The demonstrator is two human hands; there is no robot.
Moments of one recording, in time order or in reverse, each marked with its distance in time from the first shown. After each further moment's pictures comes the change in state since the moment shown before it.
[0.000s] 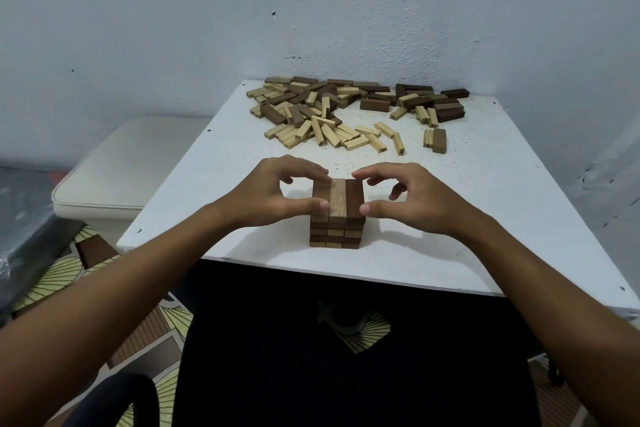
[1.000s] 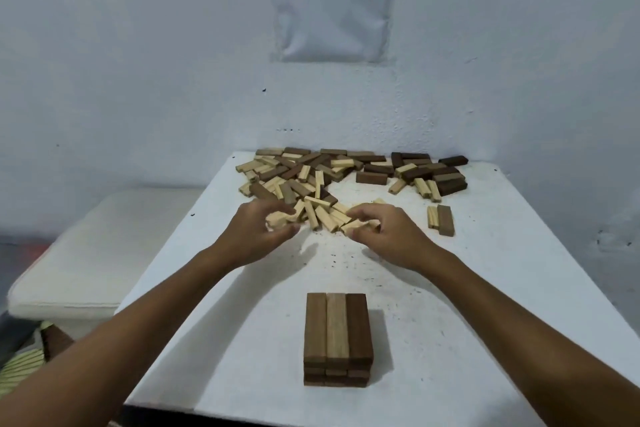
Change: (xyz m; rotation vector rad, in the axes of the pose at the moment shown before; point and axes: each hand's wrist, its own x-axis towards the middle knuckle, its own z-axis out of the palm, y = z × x) left_hand 0.102 -0.077 -0.034 0.227 0.216 -0.023; right_hand 0.118 0.042 -0.013 -0.046 0.178 0.049
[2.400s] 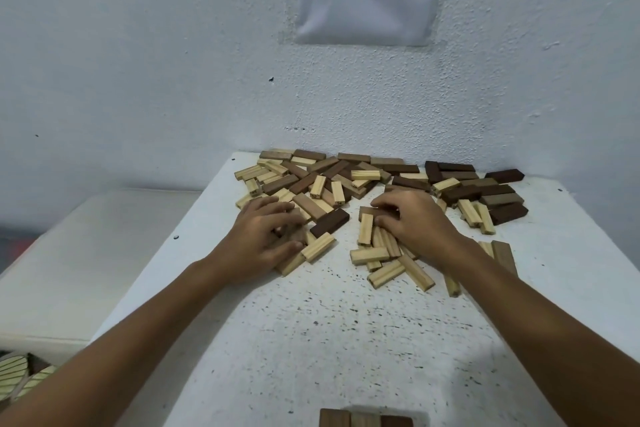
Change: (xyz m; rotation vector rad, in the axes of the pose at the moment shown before) left_hand 0.053 -0.079 0.023 0.076 -0.045 0.070; right_hand 0.111 0.055 0.000 -0.360 0.088 -0.080
